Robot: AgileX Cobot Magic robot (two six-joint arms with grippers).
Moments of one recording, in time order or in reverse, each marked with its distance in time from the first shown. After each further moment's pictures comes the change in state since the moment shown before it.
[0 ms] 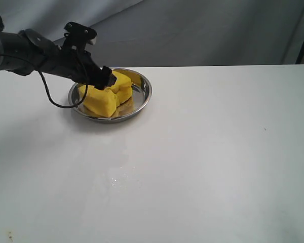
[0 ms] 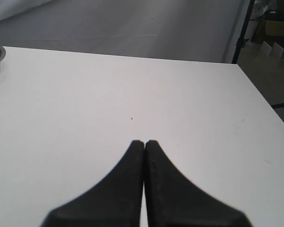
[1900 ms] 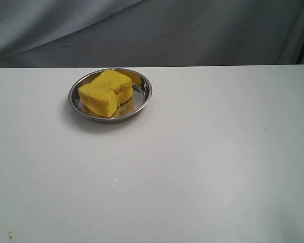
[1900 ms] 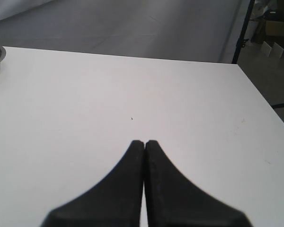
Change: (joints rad) left arm -0.005 -2.121 0.859 0.252 0.563 -0.594; right arm 0.000 0.000 0.000 0.000 0.000 0.000
